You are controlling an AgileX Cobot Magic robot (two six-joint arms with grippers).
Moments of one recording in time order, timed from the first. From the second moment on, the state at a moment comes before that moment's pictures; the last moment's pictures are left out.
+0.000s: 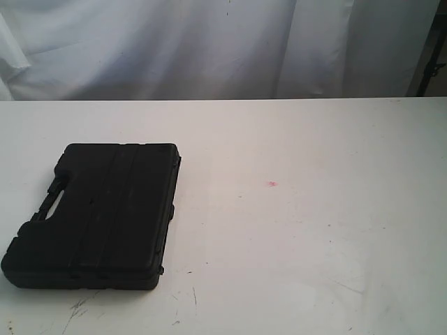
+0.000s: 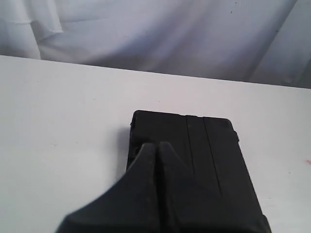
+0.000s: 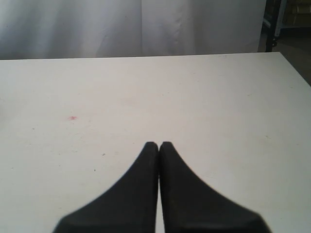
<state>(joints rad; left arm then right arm) -0.13 0.50 -0.60 0.06 0.59 -0.21 0.17 0.01 0.00 0.03 0.35 0.01</state>
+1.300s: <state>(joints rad) -0.02 0.00 0.00 0.06 0.30 -0.20 0.17 0.01 0.00 0.03 0.35 0.01</state>
